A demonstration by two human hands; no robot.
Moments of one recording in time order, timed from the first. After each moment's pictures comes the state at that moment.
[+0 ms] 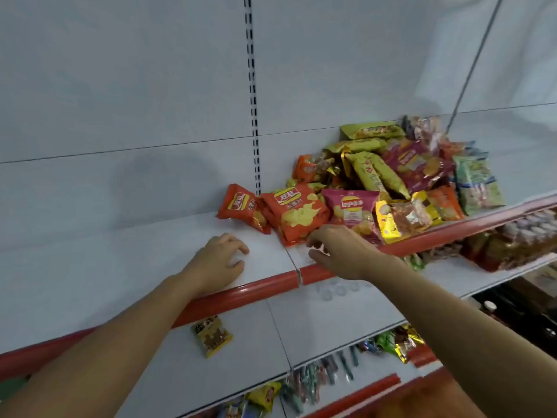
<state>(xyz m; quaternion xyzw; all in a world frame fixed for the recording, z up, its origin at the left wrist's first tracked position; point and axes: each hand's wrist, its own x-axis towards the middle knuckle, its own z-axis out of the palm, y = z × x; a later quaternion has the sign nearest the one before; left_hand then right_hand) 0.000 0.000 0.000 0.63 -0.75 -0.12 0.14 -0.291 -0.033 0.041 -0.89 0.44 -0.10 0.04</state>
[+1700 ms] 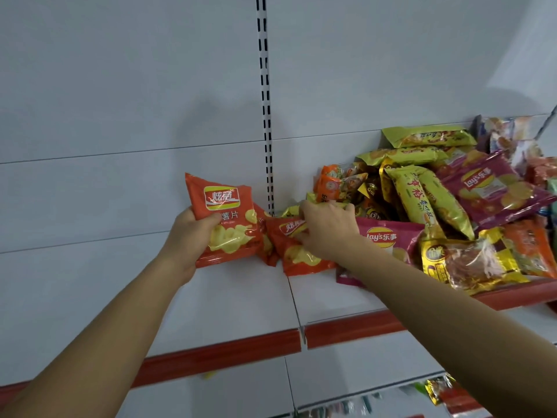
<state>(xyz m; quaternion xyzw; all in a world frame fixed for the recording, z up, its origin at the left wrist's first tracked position) -0.013 -0.072 0.062 0.64 -0.35 -0.37 0.57 -0.225 -0.172 0.053 -0.85 0.52 -0.08 -0.02</state>
